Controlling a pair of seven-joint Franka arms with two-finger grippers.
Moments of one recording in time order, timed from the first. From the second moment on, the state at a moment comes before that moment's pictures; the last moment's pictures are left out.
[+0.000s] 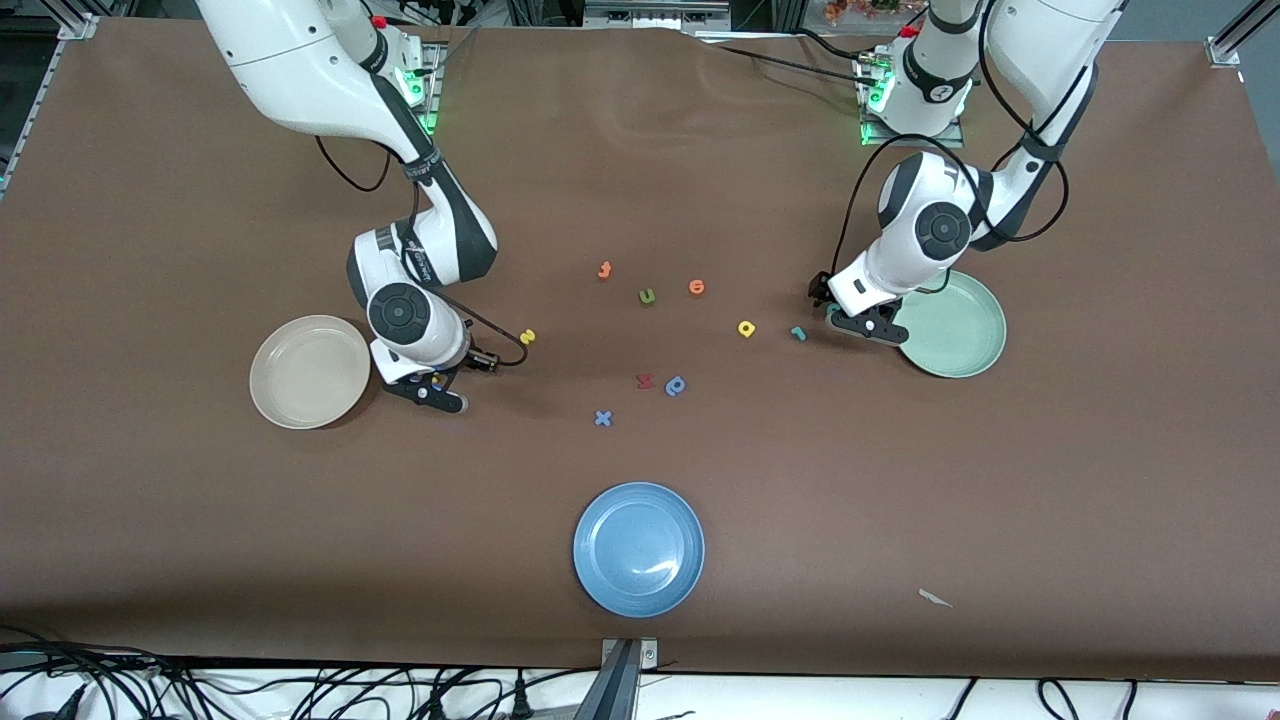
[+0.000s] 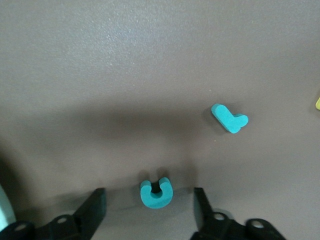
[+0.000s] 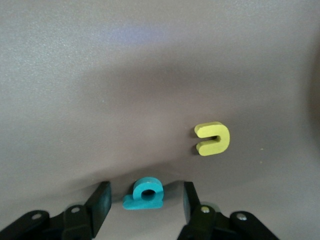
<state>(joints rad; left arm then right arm) -0.02 0.35 -0.31 -2.43 -0.06 2.67 -0.05 0.43 0.60 -0.02 -1.88 0.01 2.32 0.70</state>
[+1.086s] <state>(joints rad) 0.08 0.12 -0.30 -2.40 0.06 2.45 -0.04 0.43 0.60 -0.02 -1.88 0.01 2.34 0.70</state>
